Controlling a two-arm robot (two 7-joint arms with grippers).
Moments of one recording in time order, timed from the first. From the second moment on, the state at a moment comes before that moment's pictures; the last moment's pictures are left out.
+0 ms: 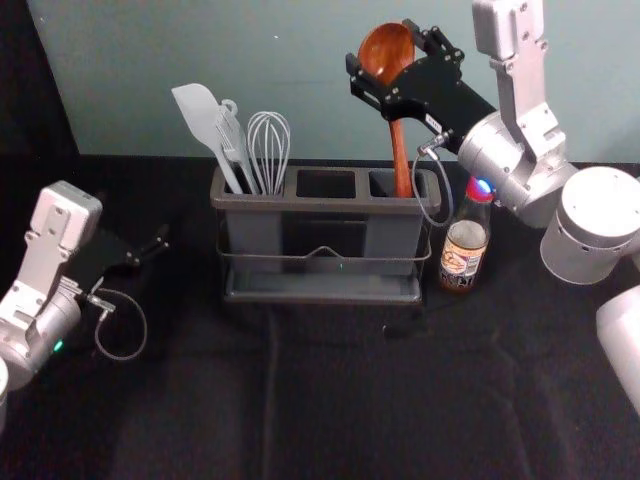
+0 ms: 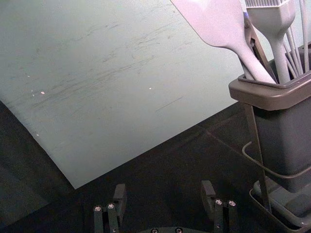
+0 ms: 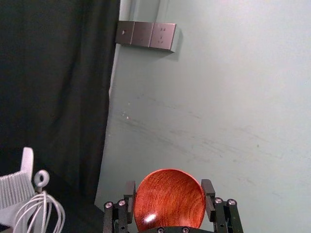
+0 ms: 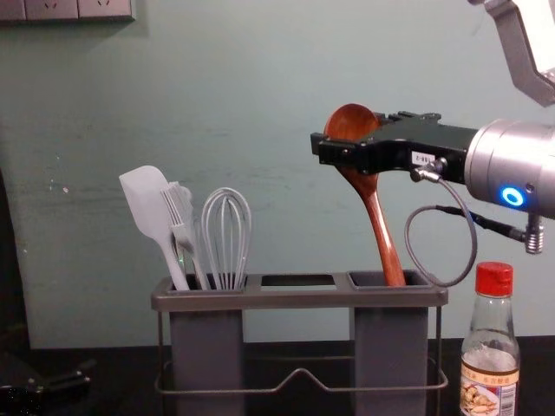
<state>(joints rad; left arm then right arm) -0.20 0.60 0.45 -1.41 -0.25 -0.12 0.03 0.49 0.20 -0.34 -1.43 0.10 0.03 0.30</state>
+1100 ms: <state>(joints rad) -0.20 0.60 0.45 -1.41 -0.25 -0.12 0.03 0.47 0.21 -0.36 -1.36 0.09 0.00 0.32</state>
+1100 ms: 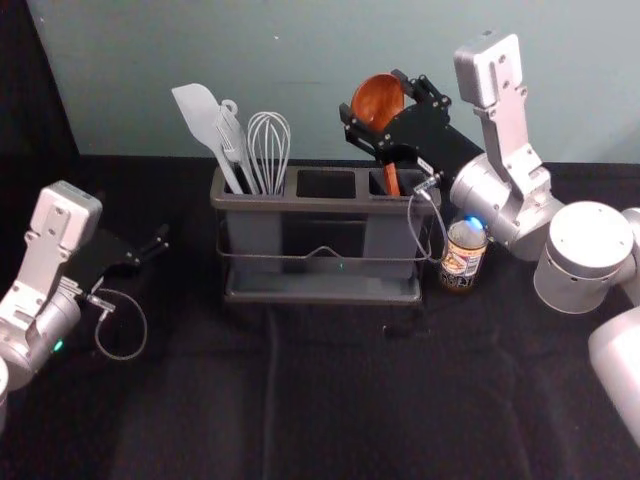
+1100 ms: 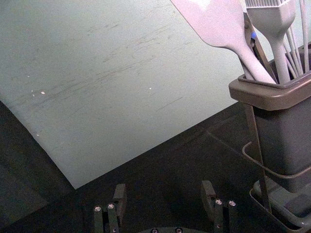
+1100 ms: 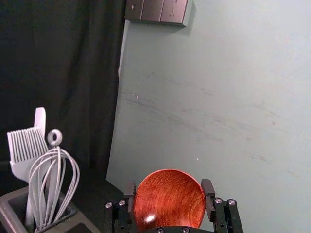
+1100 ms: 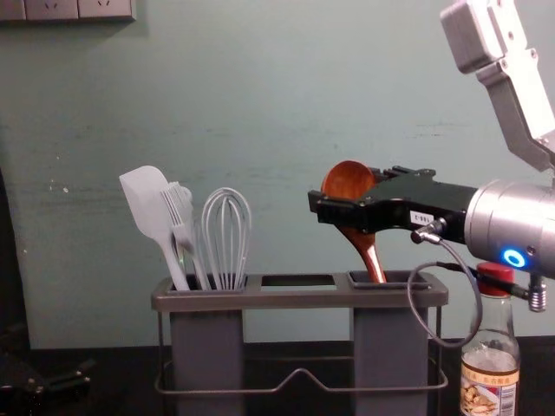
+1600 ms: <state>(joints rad) -0.20 0.60 0.45 -1.41 -0.25 -0.12 0.03 0.45 0.21 -0.36 -1.37 0.10 0.00 0.32</state>
